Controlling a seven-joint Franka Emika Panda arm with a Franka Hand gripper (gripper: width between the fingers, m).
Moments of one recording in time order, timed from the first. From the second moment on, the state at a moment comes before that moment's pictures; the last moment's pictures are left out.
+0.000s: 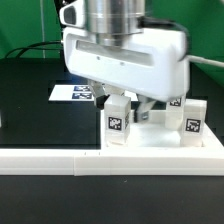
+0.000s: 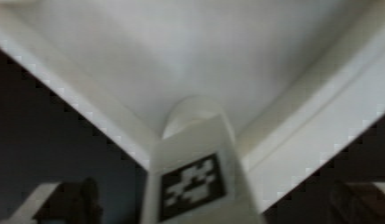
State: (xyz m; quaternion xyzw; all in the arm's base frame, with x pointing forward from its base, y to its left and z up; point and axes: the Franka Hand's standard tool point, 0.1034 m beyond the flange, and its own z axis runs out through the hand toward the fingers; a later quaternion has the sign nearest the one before) arm 0.625 0.015 0.073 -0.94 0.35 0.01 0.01
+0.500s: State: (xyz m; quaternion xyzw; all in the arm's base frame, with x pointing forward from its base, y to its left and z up) arm 0.623 0.015 0.070 -0.95 0.32 0.01 0.01
